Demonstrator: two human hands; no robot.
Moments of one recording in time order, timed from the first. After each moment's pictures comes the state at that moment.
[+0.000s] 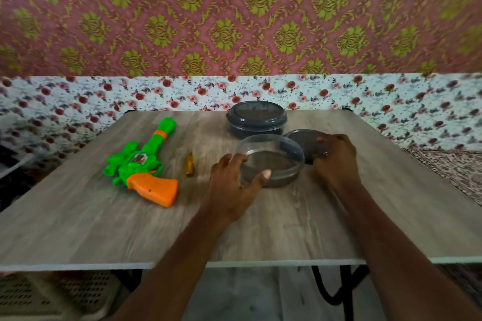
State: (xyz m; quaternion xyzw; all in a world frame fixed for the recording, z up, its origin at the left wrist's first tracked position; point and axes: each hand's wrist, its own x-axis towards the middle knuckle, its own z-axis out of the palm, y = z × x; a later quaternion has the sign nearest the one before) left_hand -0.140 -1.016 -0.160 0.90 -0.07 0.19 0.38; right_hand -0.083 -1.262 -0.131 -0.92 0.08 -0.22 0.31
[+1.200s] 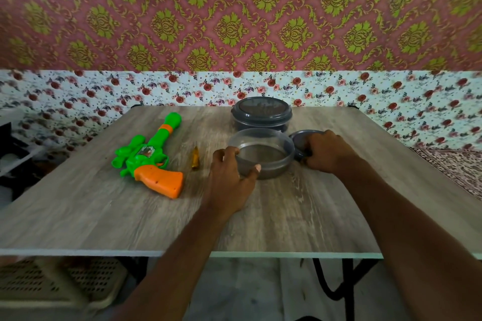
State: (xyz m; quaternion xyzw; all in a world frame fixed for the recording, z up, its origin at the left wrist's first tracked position) left_hand -0.144 -1.009 -0.160 0.89 -0.03 0.18 0.42; right_hand -0.089 -1.239 -0.088 -1.00 -0.06 -0.07 0.03
